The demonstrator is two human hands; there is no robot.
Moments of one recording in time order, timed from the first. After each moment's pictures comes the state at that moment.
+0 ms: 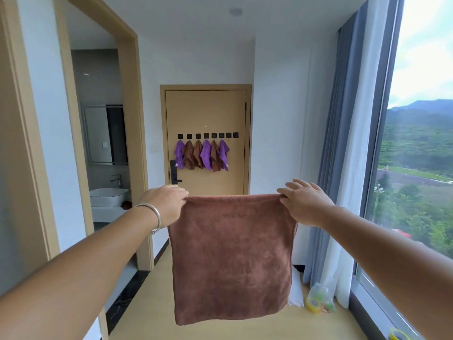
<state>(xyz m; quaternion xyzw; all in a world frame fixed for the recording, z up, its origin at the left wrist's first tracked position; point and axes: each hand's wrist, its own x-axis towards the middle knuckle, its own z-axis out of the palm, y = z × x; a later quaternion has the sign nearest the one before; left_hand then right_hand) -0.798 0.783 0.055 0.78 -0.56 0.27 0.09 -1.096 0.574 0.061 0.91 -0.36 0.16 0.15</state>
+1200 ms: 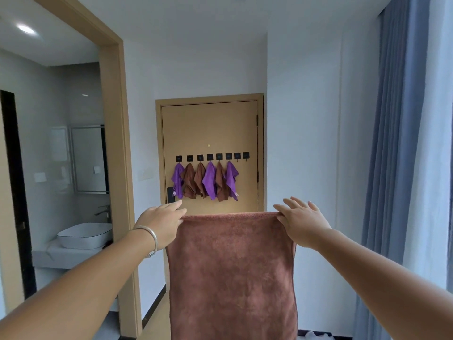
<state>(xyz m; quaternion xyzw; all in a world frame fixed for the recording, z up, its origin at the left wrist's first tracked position) -0.533 0.403 0.060 0.81 -0.51 0.28 0.03 -0.823 0.190 0.063 0.91 -0.34 0.19 0.12</state>
